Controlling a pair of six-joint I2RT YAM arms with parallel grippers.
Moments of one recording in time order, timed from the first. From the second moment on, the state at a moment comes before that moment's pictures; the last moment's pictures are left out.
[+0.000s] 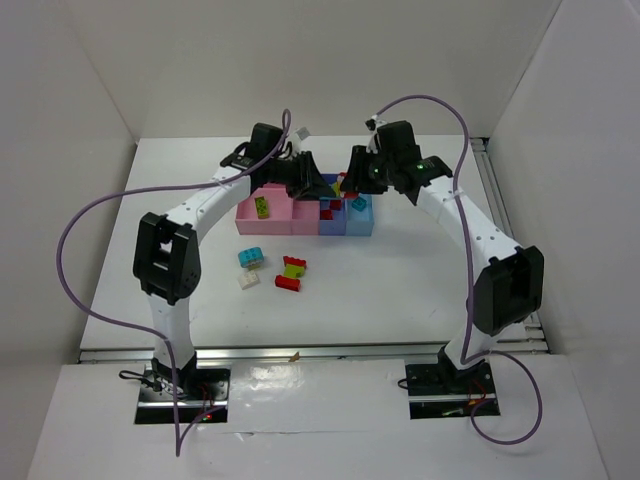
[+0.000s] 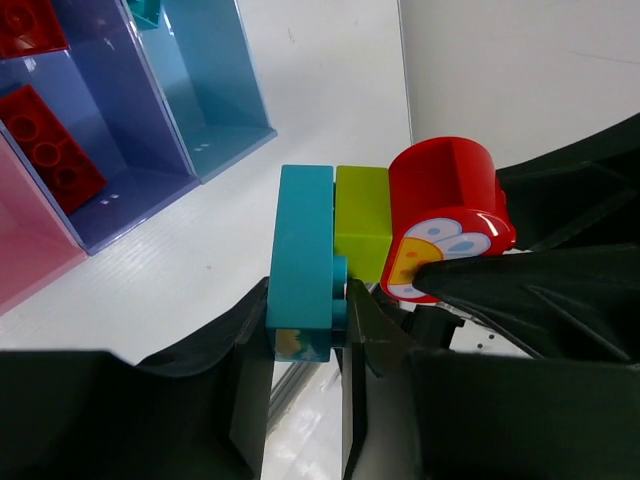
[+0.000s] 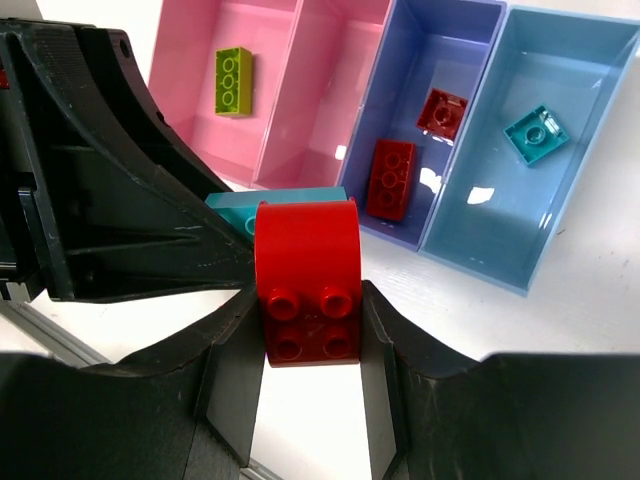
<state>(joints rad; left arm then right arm) -0.39 1.97 1.71 -0.43 0.74 -0.69 0.40 1.64 1.55 -0.57 -0.21 0.39</state>
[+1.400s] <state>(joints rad) -0.53 2.41 2.27 -0.56 0.44 -0.70 0.25 1.34 1.46 -0.67 0.18 0.52</state>
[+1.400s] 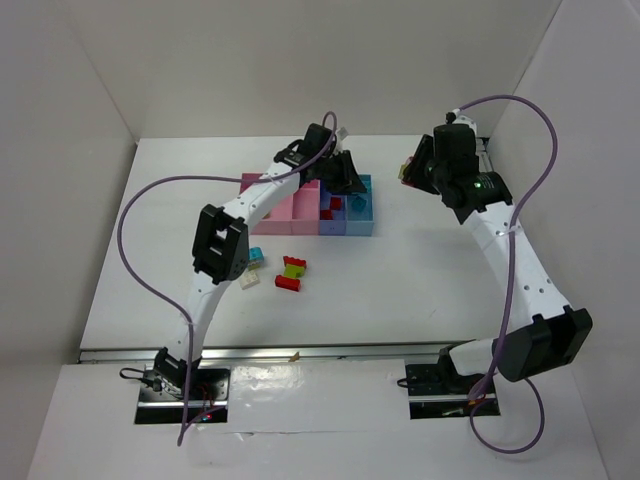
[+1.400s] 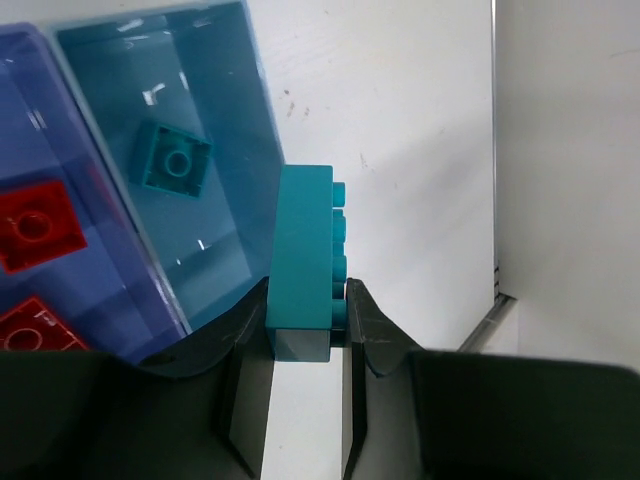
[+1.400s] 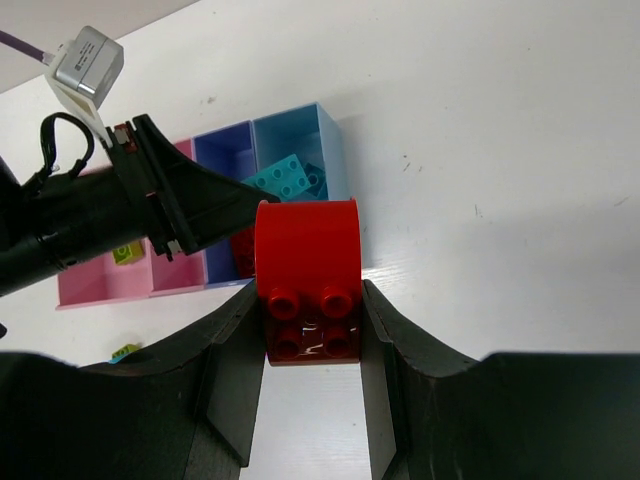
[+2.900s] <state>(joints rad) -0.52 1.61 1.44 -0.34 0.53 0.18 0.03 1.51 1.20 -0.06 -1.13 0.80</state>
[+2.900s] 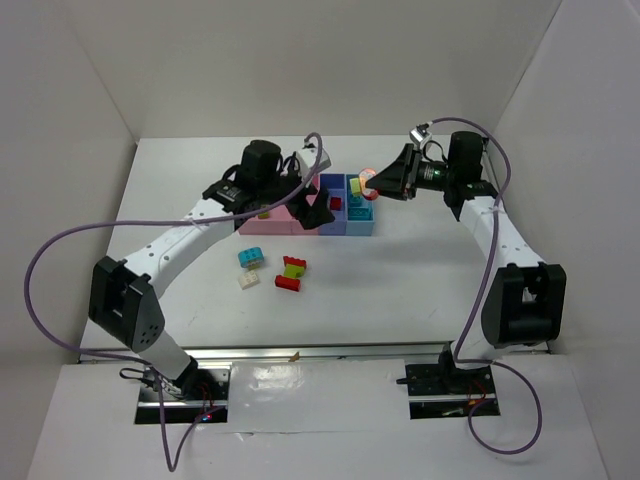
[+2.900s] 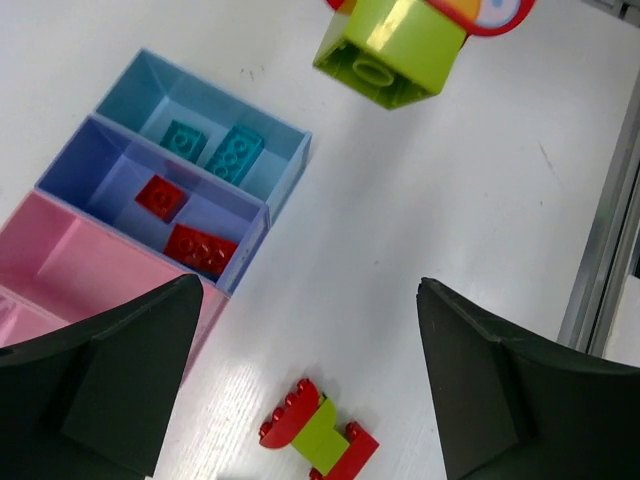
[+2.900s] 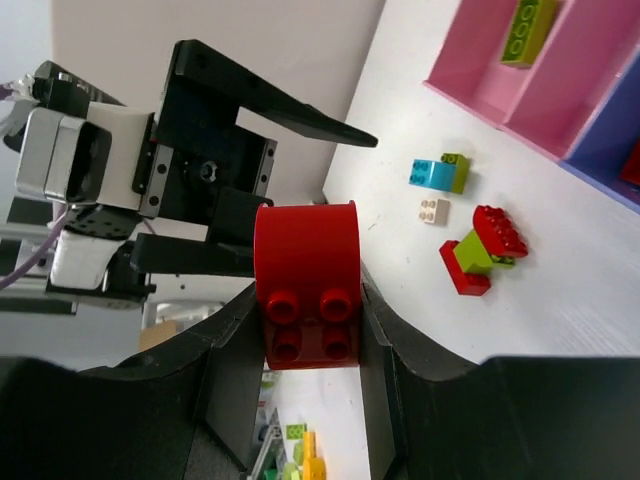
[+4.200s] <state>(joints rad) -0.65 1.60 1.42 -0.04 0.56 0.36 0.04 1.53 1.21 -0.11 -1.30 0.73</state>
